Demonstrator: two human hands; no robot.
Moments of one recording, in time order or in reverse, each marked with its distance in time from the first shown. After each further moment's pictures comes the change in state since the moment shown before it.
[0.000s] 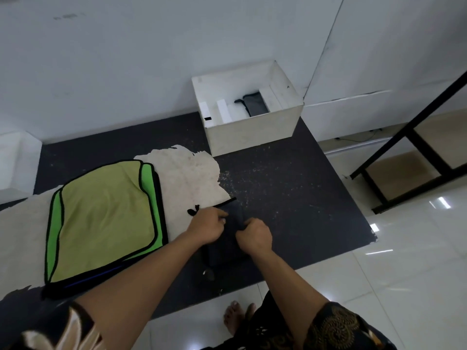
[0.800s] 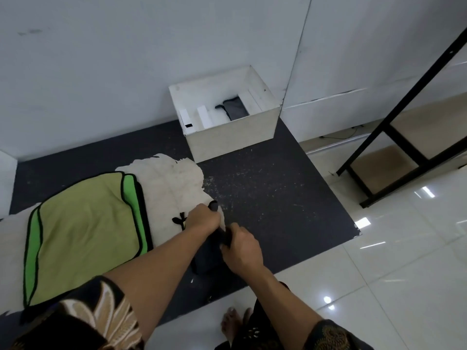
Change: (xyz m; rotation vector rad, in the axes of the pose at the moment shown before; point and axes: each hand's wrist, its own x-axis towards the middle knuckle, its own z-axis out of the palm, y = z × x) left_hand 0.033 0.037 0.013 -0.259 0.137 -0.412; right_hand -0.017 0.023 0.007 -0.119 0.129 -0.350
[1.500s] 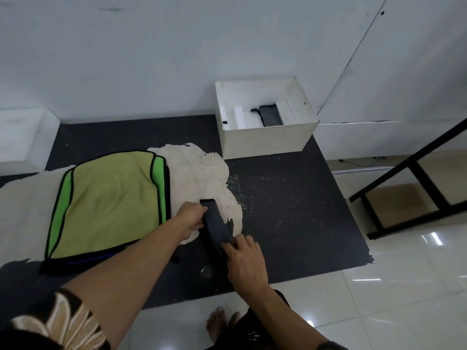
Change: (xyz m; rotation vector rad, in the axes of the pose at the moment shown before) left_hand 0.006 -0.062 -0.051 -0.751 -0.107 -0.219; right_hand -0.032 -0.006 0.025 -0.446 0.088 -0.429
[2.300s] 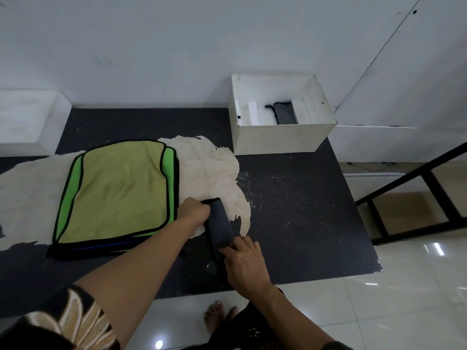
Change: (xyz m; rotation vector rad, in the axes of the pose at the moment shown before) left_hand 0.006 -0.008 -0.012 0.292 0.166 0.081; right_hand 0.005 -0.002 0.009 0.016 -0.059 -0.147
